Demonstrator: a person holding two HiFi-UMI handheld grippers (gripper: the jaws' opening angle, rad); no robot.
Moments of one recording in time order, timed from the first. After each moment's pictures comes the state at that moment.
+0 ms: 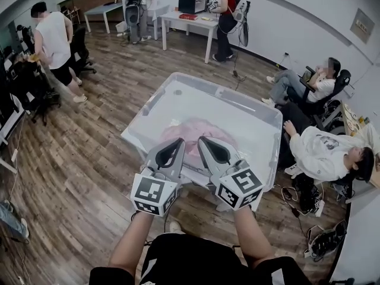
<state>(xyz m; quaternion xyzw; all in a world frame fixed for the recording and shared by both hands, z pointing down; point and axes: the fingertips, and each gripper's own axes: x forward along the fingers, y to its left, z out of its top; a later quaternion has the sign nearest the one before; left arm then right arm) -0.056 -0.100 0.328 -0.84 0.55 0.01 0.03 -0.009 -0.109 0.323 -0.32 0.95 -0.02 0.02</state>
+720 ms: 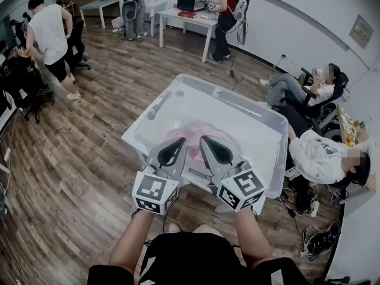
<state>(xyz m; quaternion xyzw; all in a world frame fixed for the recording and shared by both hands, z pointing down) -0.102 -0.132 0.339 -0.85 0.53 0.02 0.00 -0.057 -0.134 0.321 -0.34 0.94 0.00 0.01</state>
